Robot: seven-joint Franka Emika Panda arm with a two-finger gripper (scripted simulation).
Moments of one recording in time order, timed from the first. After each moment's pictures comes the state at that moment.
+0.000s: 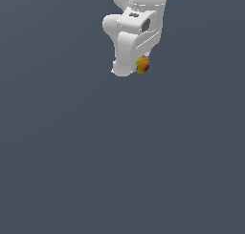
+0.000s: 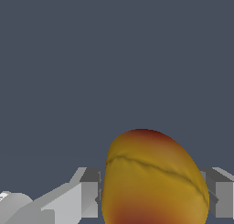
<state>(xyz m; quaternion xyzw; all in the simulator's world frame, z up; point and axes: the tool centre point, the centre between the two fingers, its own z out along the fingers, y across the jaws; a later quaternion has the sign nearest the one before) -0.091 0.059 0.378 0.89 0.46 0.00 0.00</state>
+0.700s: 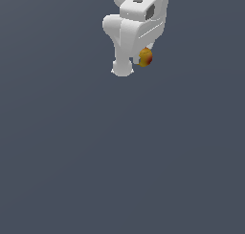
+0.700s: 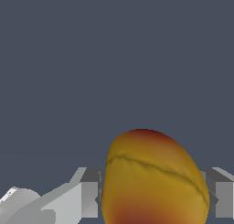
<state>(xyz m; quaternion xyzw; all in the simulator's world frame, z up) -0.097 0.066 0.401 0.89 0.46 0.00 0.00</state>
